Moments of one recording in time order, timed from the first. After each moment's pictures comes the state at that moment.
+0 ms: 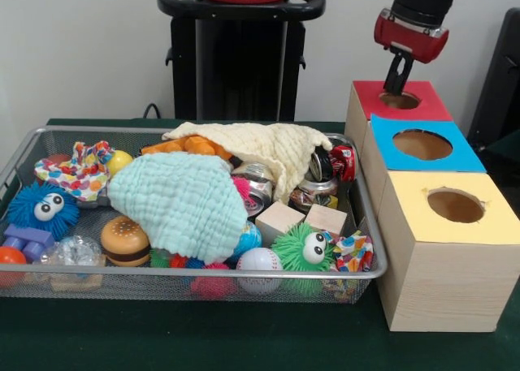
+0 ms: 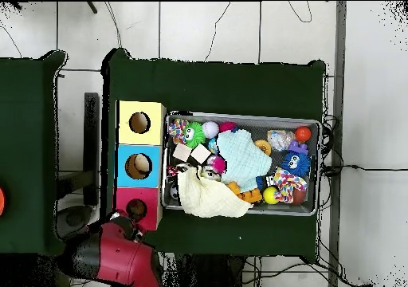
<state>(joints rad) 0.54 -0.68 -0.39 2.06 0.50 0.30 2.19</state>
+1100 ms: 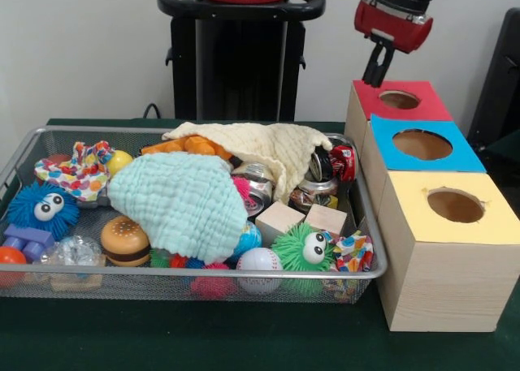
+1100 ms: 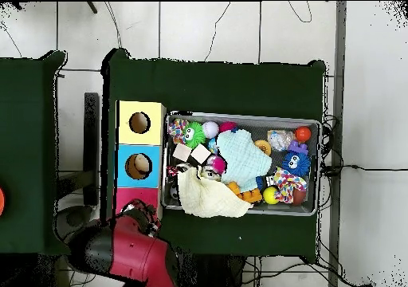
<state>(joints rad) 0.50 -0.70 -0.49 2.00 0.40 0.37 2.19</state>
